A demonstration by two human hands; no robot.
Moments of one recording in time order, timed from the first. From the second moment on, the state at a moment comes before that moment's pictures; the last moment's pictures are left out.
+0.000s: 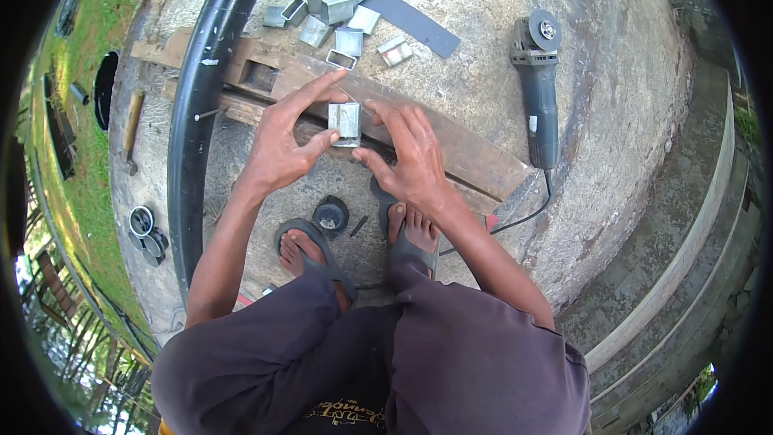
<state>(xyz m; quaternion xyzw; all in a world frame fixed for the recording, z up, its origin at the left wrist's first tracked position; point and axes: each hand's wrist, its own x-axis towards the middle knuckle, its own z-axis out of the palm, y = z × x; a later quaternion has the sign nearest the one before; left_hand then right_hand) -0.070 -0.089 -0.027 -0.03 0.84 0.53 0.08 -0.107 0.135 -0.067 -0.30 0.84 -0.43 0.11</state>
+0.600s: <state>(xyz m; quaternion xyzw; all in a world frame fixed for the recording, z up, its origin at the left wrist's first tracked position) -0.072 -0.104 -0.040 -0.05 0.81 0.57 0.09 -0.123 0.128 -0.063 -0.28 0.84 -0.43 0.19</state>
